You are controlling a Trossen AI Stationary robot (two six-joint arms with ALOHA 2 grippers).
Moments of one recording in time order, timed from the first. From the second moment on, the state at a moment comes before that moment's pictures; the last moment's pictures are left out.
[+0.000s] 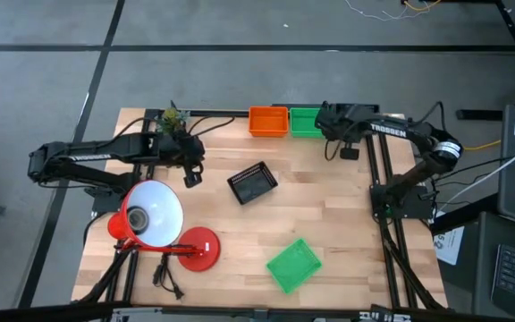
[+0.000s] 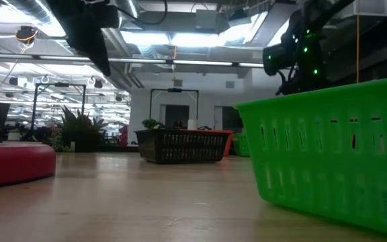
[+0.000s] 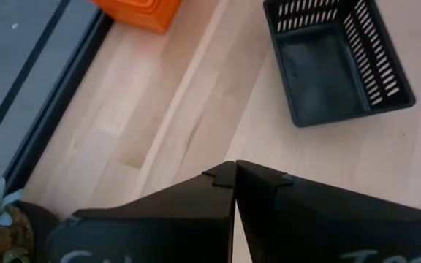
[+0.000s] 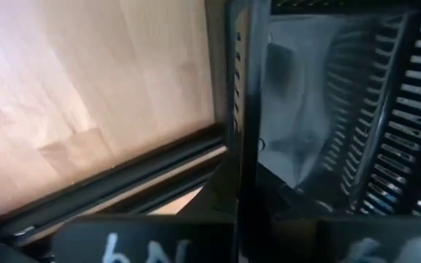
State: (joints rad) left arm 0.19 0.99 0.88 -0.74 -0.27 -0.10; right arm -0.62 1.53 1.07 -1.18 0.62 -0.40
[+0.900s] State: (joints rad) left arm 0.18 0.99 0.74 -0.49 -0.19 -0.12; right arm -0.73 1.64 1.07 -1.02 0.69 -0.56
